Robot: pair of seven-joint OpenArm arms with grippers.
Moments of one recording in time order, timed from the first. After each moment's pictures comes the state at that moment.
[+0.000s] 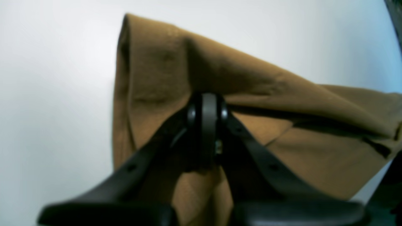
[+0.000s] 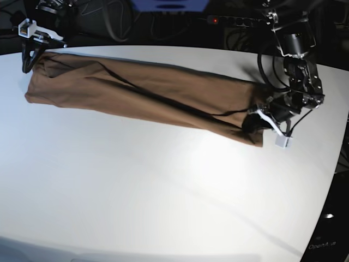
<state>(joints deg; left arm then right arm) -3.6 -11.1 -23.2 61.1 -31.5 -42.1 47.1 -9.3 -7.0 82.6 56.3 -44.6 40.8 73.8</state>
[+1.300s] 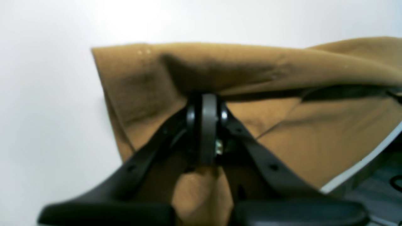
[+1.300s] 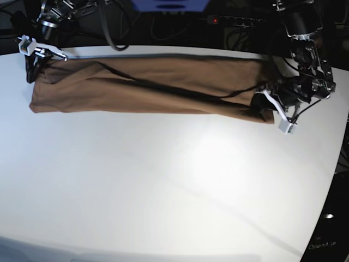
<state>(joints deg) 4.3 -13.0 -23.0 78.1 -36.1 -39.5 62.6 -4.6 -6.3 83.2 55.3 -44.9 40.7 61.3</state>
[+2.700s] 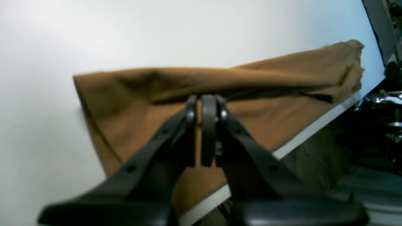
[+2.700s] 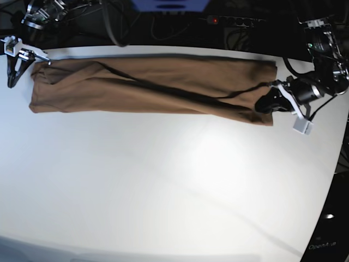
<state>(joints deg) 11.2 -16.7 -25.9 93.4 -57.9 -39.1 72.2 -5.1 -5.6 83.3 64.1 -39.7 40.8 61.9</state>
